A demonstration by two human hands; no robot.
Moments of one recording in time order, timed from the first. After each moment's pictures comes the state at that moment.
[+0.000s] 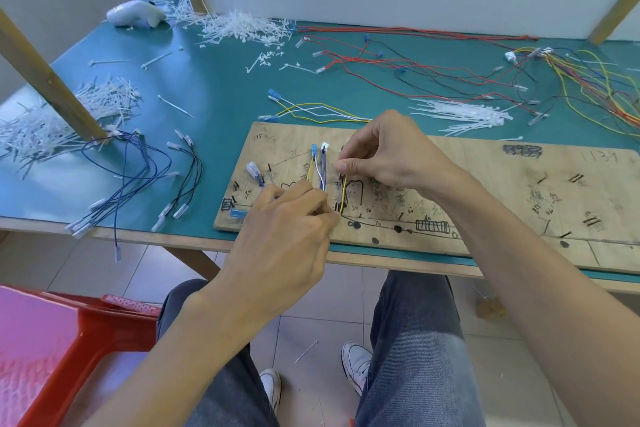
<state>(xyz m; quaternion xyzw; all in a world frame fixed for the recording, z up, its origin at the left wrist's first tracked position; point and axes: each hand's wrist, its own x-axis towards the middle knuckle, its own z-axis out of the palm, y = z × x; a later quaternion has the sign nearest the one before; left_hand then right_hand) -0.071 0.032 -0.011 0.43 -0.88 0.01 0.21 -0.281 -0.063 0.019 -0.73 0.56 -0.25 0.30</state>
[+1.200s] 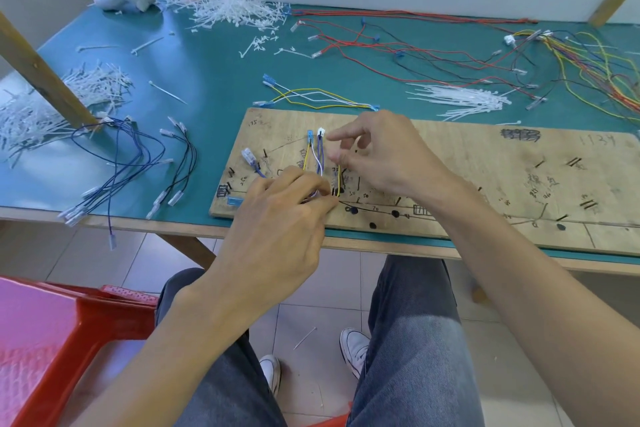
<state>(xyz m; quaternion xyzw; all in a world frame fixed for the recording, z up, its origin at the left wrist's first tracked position) -0.068 0.039 -0.011 0.43 -0.87 -0.01 0.23 -0.264 -0.040 0.017 -0.73 0.62 -0.22 0.21</state>
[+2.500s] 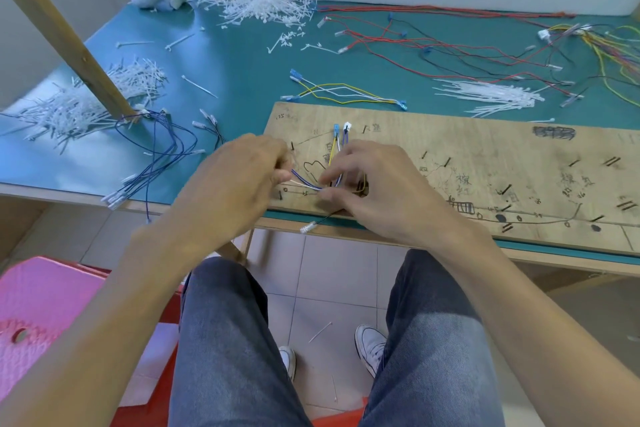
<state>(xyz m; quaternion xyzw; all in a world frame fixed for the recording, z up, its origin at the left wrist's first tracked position) -0.007 0.003 0.026 0.54 -0.82 -0.09 0.15 -0.230 0.009 0.009 -0.80 0.51 -0.23 0.21</state>
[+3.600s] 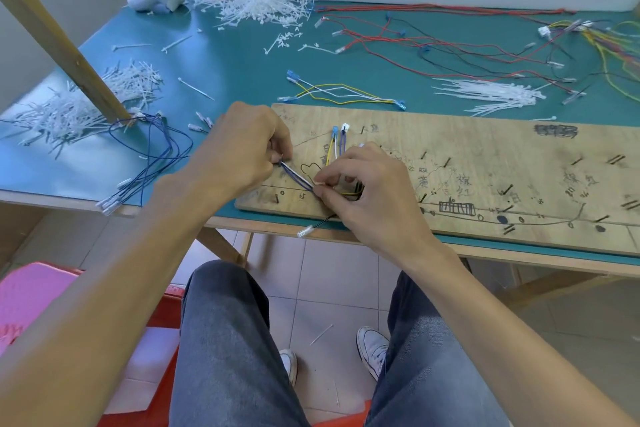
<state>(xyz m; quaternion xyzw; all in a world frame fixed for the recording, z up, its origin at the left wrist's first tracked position) -0.015 -0.049 0.030 0.58 -0.80 -0.10 0.13 -0.218 0.011 -0.029 -0.75 0.50 -0.40 0.16</state>
